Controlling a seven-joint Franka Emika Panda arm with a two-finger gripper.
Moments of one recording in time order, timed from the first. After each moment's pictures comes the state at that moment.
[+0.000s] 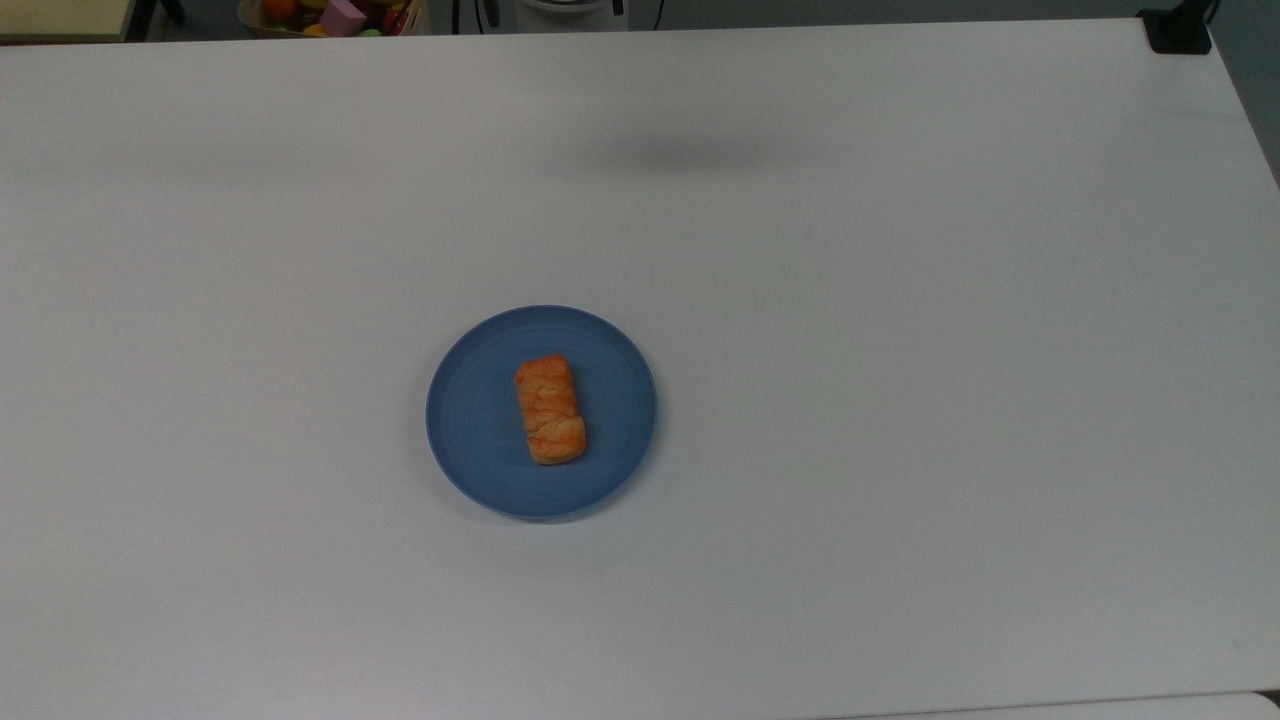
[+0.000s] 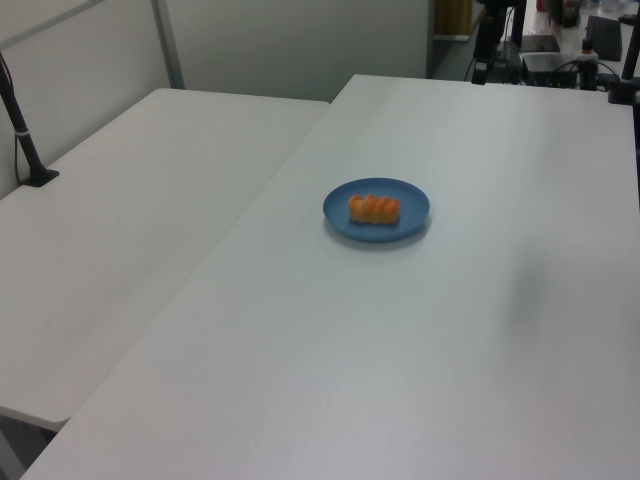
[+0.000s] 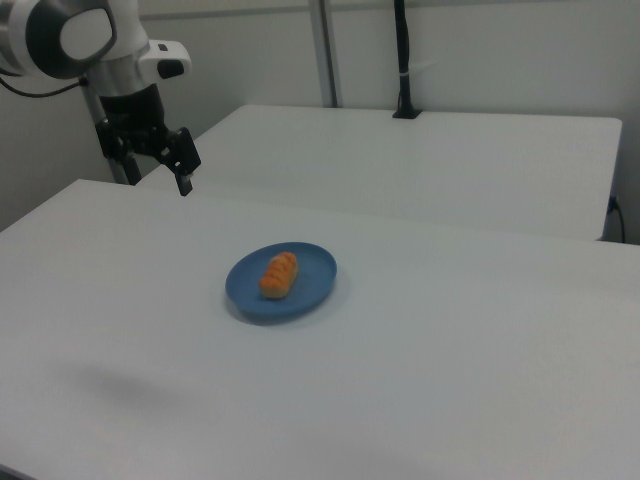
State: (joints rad) arm 0.08 -0.06 0.01 -1.67 0.08 1.71 -0.04
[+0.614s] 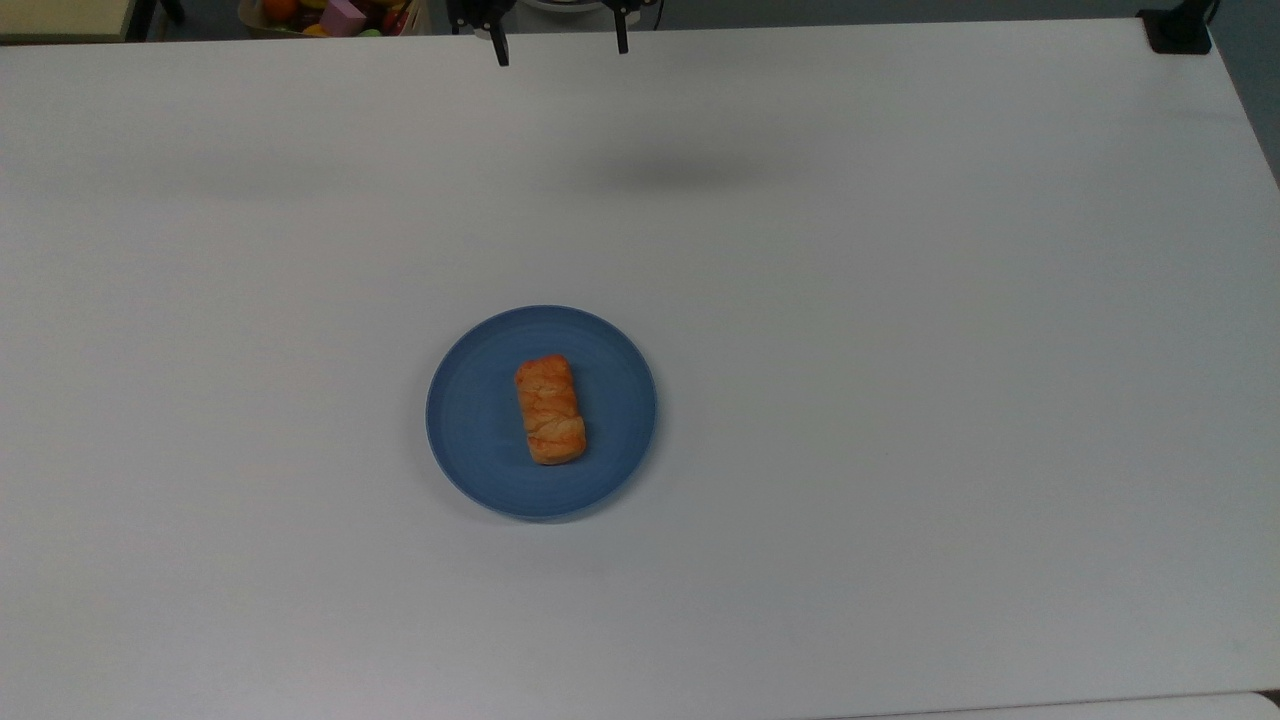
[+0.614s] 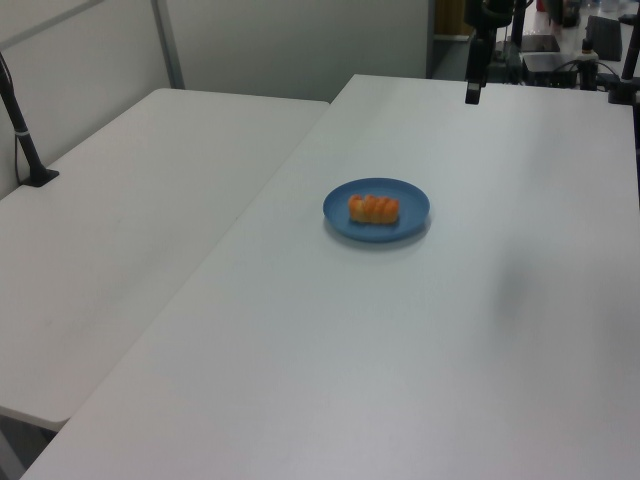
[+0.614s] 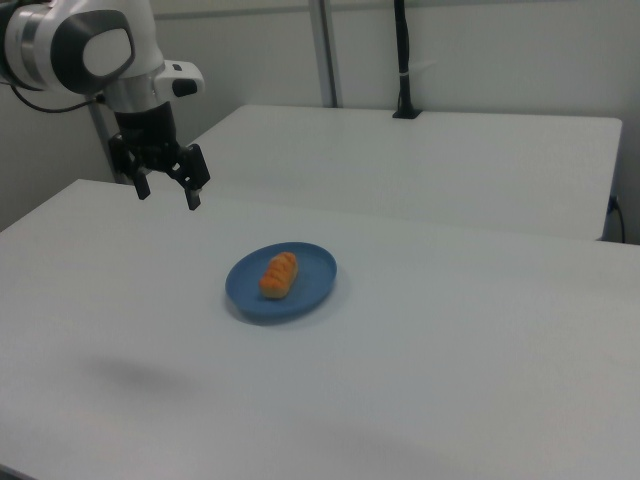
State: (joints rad) arm 0.09 0.00 0.01 -1.67 0.08 1.72 -0.05
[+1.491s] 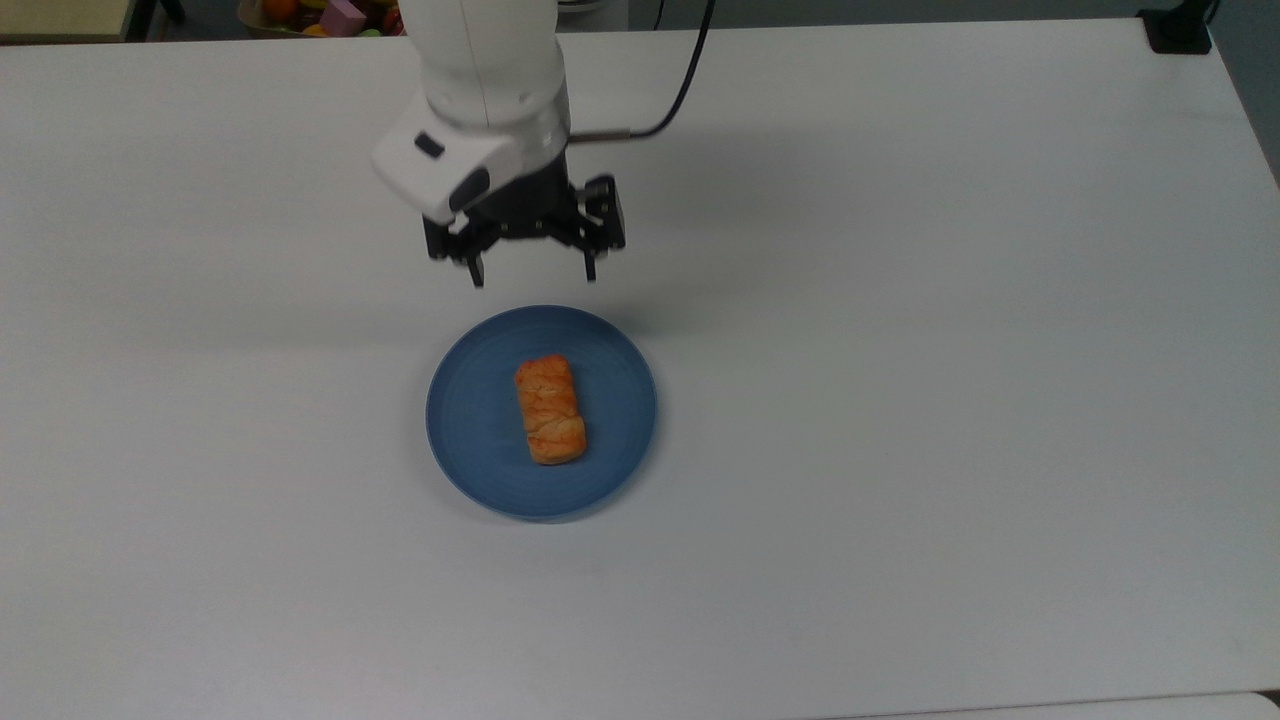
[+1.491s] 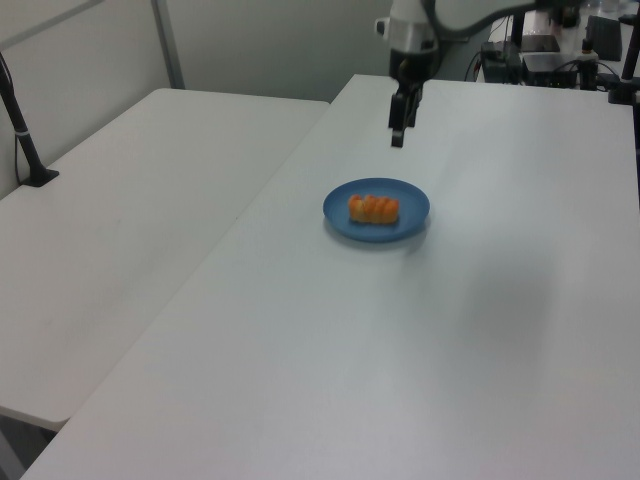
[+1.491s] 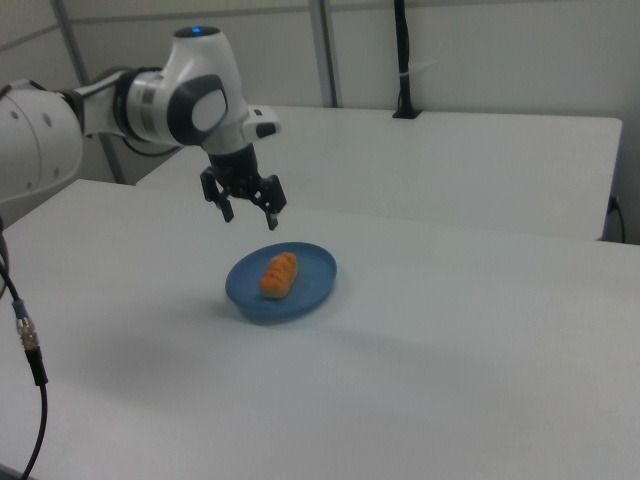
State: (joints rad) arm 0.08 0.43 0.00 -1.38 0.02 1.90 -0.05
